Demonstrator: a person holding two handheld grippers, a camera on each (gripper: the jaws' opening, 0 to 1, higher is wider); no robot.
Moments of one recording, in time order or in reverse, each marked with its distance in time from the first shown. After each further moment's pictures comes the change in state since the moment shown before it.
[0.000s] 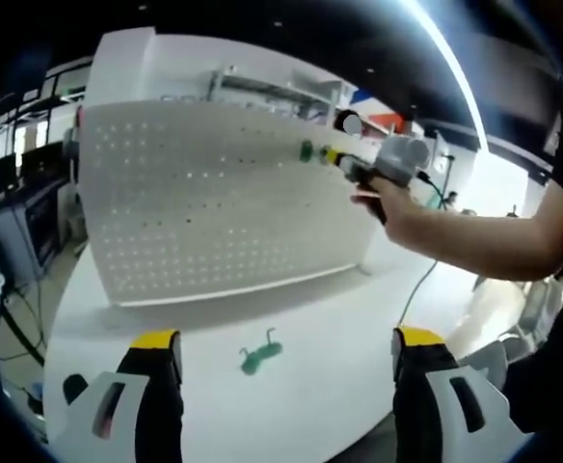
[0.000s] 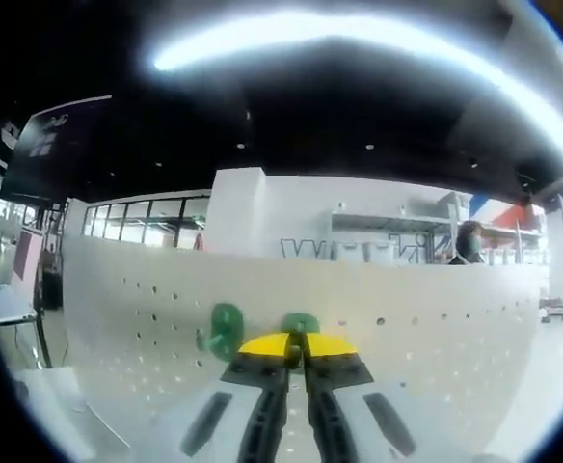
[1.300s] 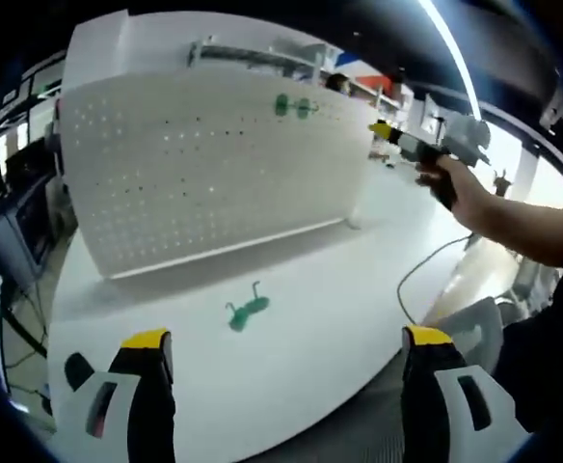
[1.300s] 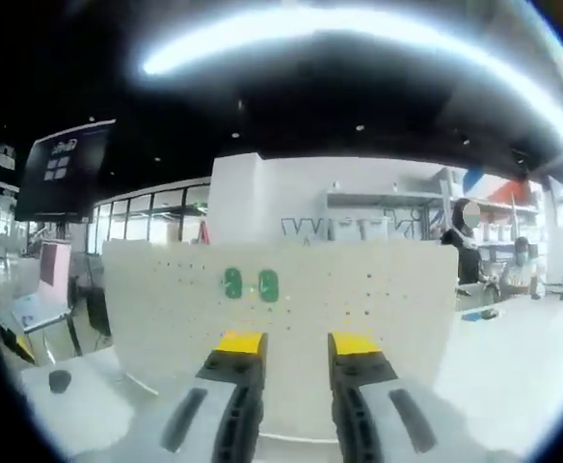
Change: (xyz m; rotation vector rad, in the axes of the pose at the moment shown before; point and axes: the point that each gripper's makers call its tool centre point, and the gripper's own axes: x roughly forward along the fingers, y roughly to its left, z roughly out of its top) left arm -0.014 -0.016 -0.045 0.057 0.177 -0.027; right arm -0.156 -0.029 -0.012 0.042 0.175 0.051
